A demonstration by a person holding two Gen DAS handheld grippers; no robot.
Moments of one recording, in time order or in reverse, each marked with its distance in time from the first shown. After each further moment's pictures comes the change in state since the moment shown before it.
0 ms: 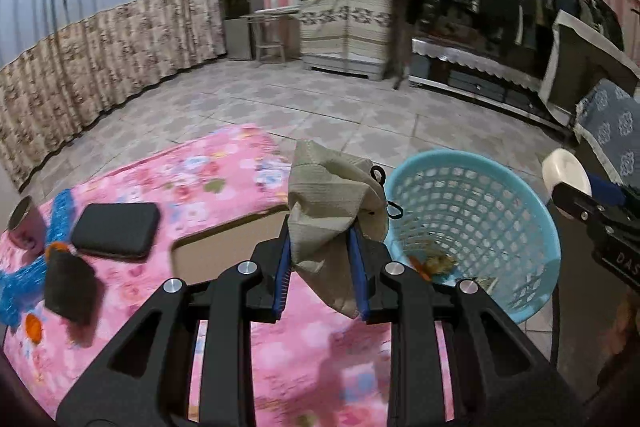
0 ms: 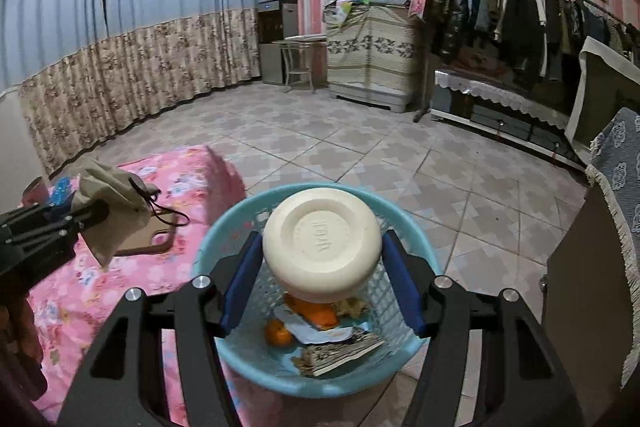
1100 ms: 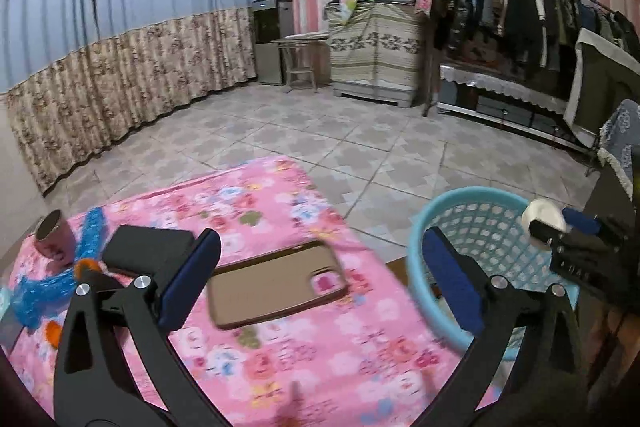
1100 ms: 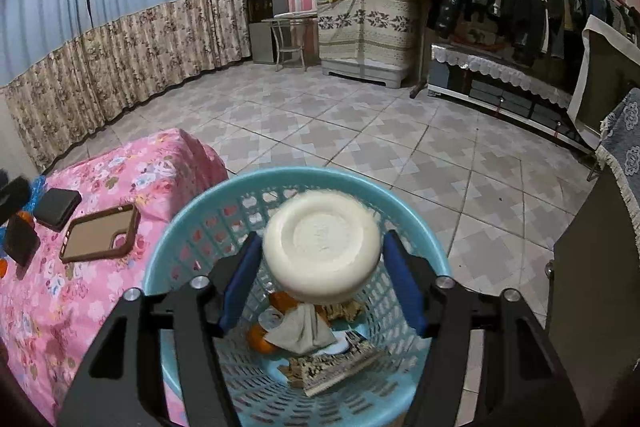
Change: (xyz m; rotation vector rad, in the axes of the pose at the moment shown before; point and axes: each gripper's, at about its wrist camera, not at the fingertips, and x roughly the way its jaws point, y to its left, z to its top) left arm -0.020 0.020 0.018 -0.034 -0.099 0.135; right arm 0.065 -0.007 0.006 0.028 0.070 -0.008
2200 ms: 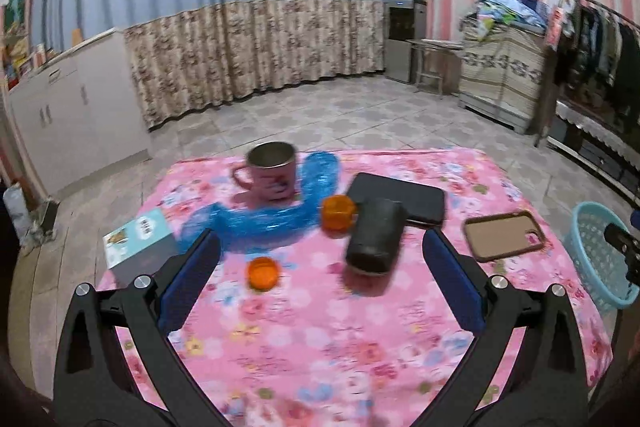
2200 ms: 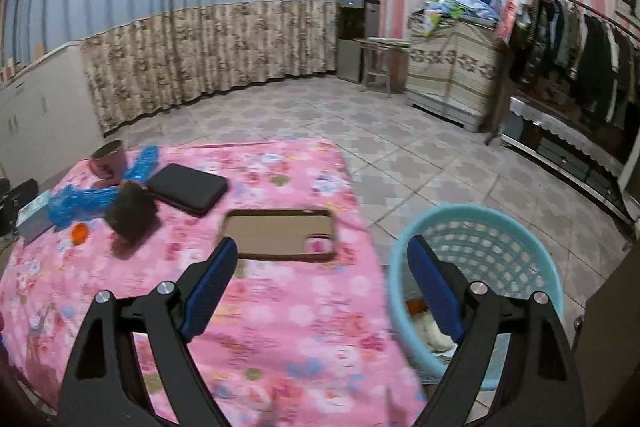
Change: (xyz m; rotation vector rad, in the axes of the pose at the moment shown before) left arm -0.116 0.238 -0.065 -0.258 0.029 0.355; right arm -0.103 0.197 -0.020 -0.226 -0.066 0.226
